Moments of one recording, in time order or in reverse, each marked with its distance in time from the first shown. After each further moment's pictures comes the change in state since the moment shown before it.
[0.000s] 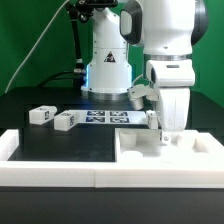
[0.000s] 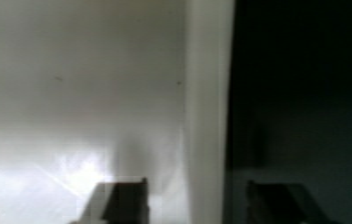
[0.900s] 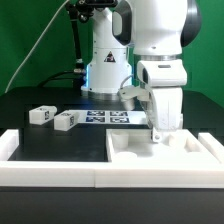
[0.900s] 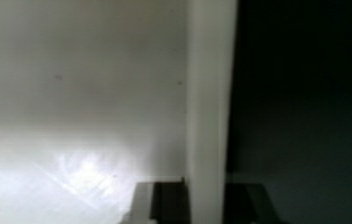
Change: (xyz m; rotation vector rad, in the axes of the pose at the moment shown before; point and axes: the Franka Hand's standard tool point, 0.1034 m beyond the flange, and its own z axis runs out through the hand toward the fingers) arm -0.016 0.001 0.000 -0.008 0.003 -0.063
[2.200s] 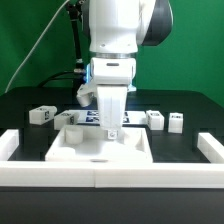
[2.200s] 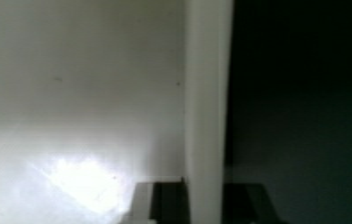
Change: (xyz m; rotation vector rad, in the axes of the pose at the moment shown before) arm -0.084 -0.013 -0.005 0.018 -0.042 0.067
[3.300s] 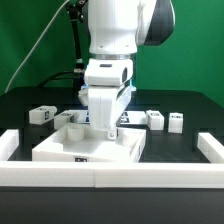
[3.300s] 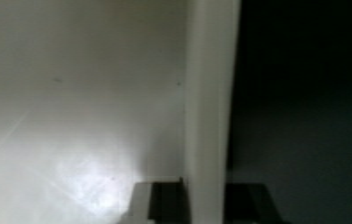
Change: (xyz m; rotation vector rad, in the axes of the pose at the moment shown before) arm 0.000 -0.003 0.001 0.010 0.028 0.232
